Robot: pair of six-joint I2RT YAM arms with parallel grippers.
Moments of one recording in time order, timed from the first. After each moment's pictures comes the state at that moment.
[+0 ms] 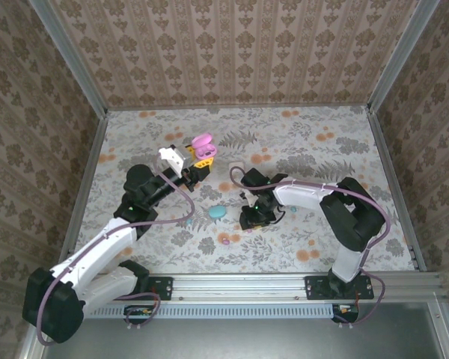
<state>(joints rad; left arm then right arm) -0.55 0.98 0.60 0.49 0.42 0.04 0.68 1.77 1.02 -0.65 -0.35 0.46</state>
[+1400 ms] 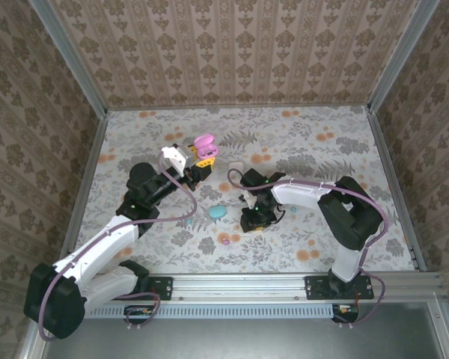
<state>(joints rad) -0.55 1.01 0.61 0.49 0.42 0.04 0.70 1.80 1.06 -0.73 -0.35 0.38</state>
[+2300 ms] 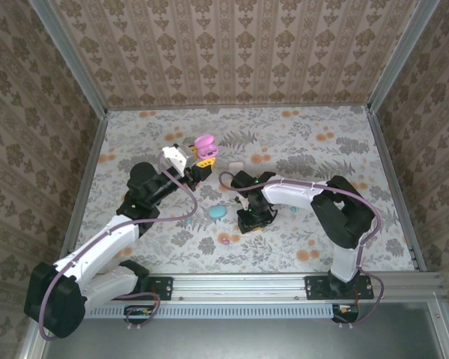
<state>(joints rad) -0.55 1.01 0.61 0.49 0.42 0.04 0.76 1.85 1.15 -0.83 -0.24 0.42</state>
